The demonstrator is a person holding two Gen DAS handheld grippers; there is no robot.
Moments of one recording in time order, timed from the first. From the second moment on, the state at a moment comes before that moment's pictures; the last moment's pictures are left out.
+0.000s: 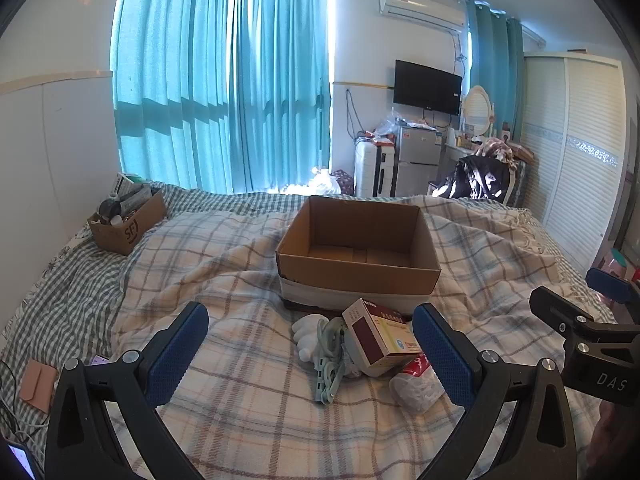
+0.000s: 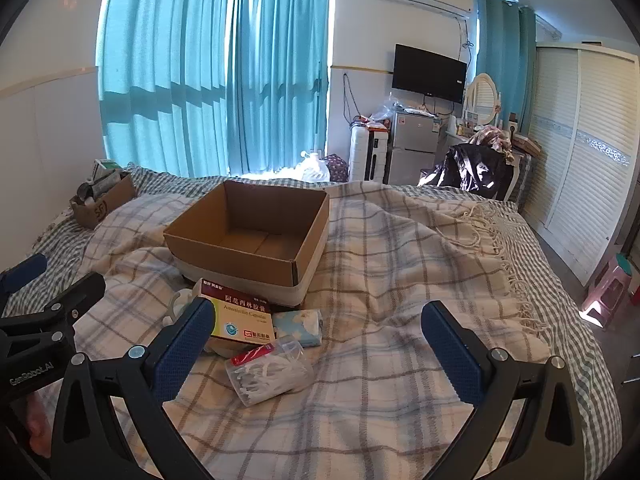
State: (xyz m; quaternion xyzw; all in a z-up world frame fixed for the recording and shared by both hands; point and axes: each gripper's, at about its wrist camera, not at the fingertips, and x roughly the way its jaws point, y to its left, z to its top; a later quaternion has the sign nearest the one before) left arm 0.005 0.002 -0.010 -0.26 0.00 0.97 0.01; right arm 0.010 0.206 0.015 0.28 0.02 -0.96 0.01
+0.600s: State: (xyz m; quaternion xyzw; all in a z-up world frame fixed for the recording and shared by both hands) left arm 0.006 0.000 -0.007 -0.26 0.00 0.97 0.01; right arm 0.013 0.201 0.024 0.27 0.04 -0.96 0.03
